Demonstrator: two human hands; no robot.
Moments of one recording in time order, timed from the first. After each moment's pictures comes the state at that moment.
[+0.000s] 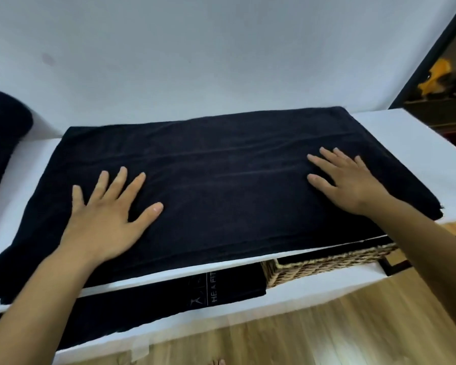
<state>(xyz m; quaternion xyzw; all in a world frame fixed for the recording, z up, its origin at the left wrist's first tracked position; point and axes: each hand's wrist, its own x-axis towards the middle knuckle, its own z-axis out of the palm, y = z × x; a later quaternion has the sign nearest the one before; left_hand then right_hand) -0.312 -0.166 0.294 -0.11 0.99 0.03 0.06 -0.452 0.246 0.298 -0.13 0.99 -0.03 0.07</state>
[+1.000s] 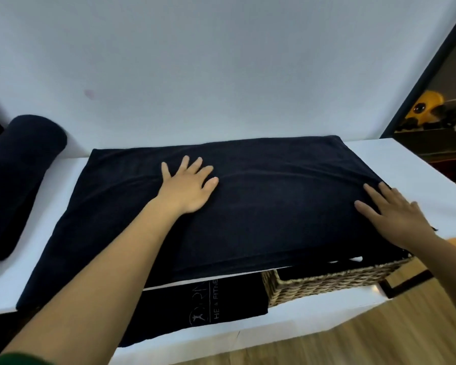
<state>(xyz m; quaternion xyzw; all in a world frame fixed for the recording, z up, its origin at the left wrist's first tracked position) -0.413 -0.106 0.315 -0.01 1.00 0.09 0.05 -0.439 0.339 0.288 0.00 1.00 0.06 0.06</state>
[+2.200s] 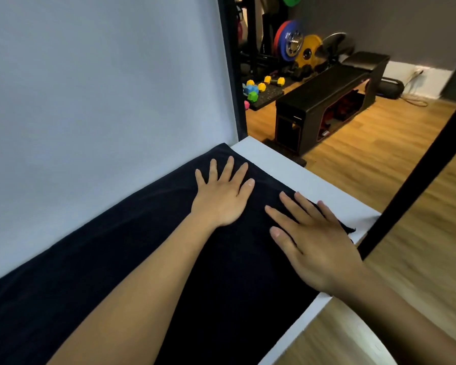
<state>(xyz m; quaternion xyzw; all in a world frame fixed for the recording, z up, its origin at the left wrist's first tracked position) -0.625 0.305 0.295 0.26 0.96 0.03 0.08 -0.461 0.450 0.296 0.00 0.99 -0.16 0.00</state>
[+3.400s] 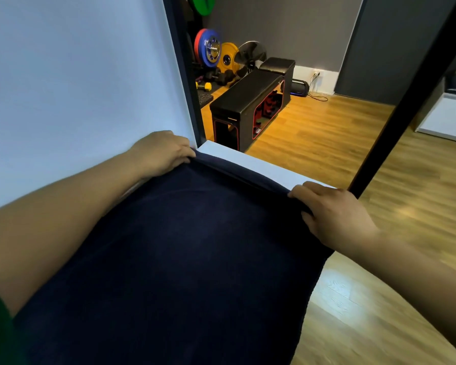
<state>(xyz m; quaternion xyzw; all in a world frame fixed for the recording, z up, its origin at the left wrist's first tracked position) -0.770 0.284 0.345 0.63 0.76 -0.08 -0.11 -0.453 0.482 0.301 0.05 0.98 -0.04 -0.19</state>
